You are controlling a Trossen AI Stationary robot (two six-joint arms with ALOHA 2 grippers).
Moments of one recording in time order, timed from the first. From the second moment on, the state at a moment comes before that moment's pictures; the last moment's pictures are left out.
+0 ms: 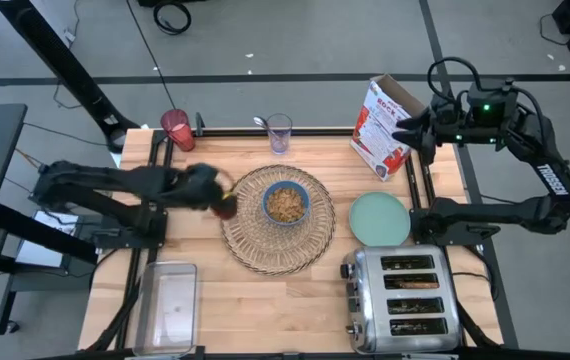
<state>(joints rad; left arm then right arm) -0.06 1.19 1.11 -1.00 -0.38 -1.22 -0.56 0.86 1.49 -1.03 -0.23 0.23</state>
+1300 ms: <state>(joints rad) 0.22 1.55 1.11 -0.74 -0.28 -0.97 0.09 1.10 1.49 -0.93 -0.01 0.16</state>
